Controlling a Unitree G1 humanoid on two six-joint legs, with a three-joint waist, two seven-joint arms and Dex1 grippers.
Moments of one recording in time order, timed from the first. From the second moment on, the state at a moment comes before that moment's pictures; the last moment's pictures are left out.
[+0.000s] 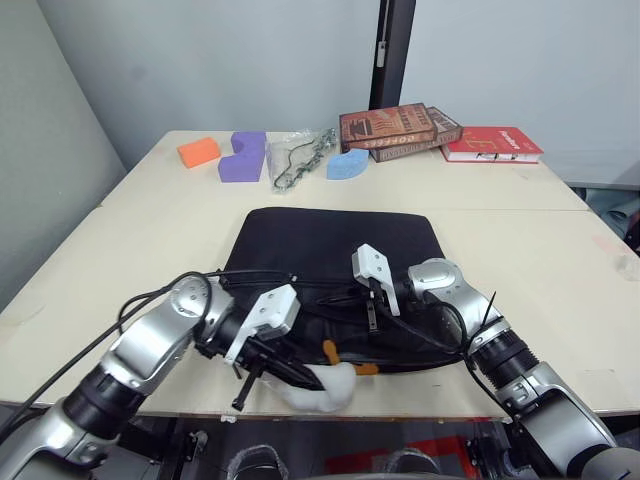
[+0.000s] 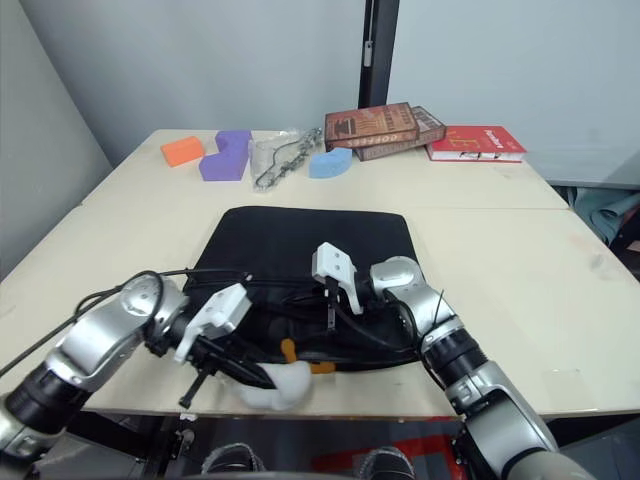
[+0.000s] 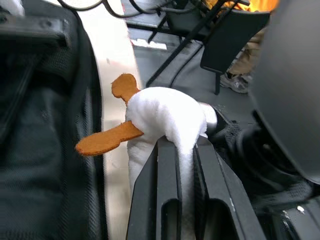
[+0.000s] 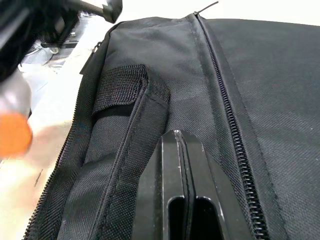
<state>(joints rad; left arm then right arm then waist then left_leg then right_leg) -0.35 0.72 -0.34 -0.28 -0.44 0.44 -1.46 -0.56 -0.36 0.37 0.23 0.21 0.17 1.18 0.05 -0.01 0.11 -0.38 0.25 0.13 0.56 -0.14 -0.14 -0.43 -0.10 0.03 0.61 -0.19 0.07</state>
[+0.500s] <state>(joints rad) -0.45 0.52 -0.43 -0.04 -0.31 0.21 -1.48 -0.55 -0.36 0.37 0.23 0.21 0.18 1.17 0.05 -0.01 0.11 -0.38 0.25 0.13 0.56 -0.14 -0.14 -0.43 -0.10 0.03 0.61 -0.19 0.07</state>
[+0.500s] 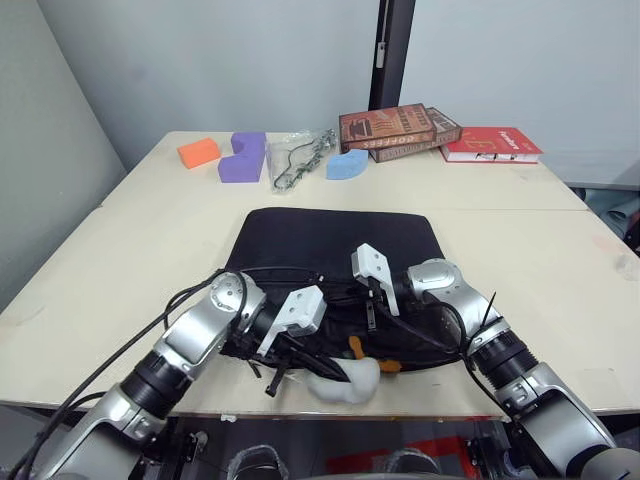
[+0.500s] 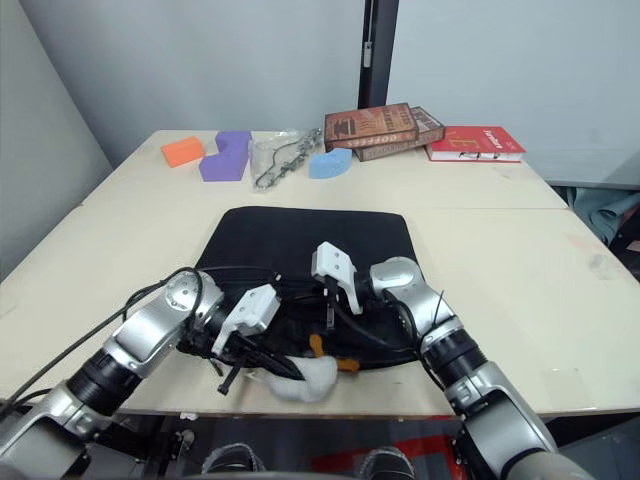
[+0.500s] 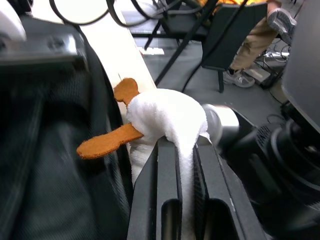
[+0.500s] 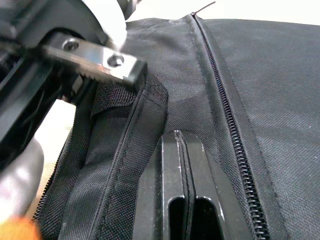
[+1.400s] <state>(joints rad) -0.51 0.57 -0.39 -0.14 -0.35 0.46 -1.42 -0.56 -0.35 0.36 0.23 0.20 0.18 1.15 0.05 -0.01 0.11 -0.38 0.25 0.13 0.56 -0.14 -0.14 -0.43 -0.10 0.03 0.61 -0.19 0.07</state>
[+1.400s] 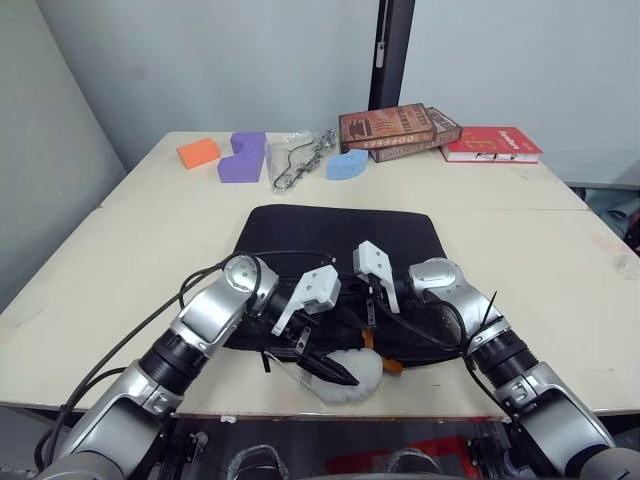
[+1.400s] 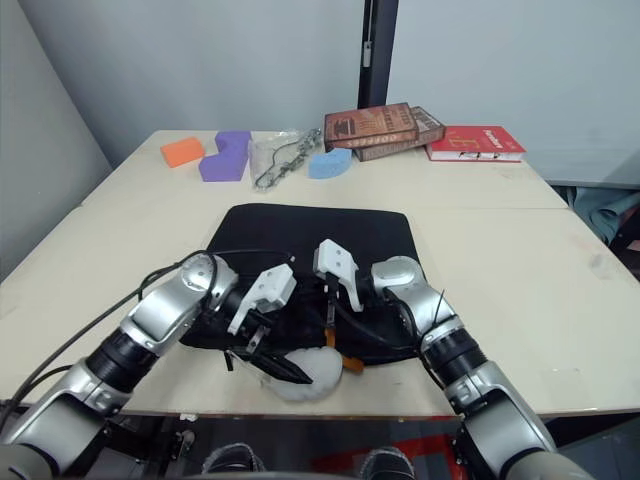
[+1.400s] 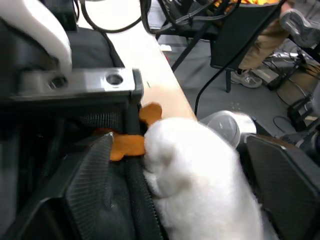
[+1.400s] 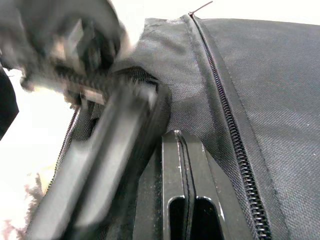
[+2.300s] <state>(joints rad) -0.65 0.70 -0.09 0.14 -0.41 0.32 -1.36 -0.55 -0.53 0.15 -0.19 0.42 0.52 1.12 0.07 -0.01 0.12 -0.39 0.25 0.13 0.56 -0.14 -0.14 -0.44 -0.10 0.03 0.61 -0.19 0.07</state>
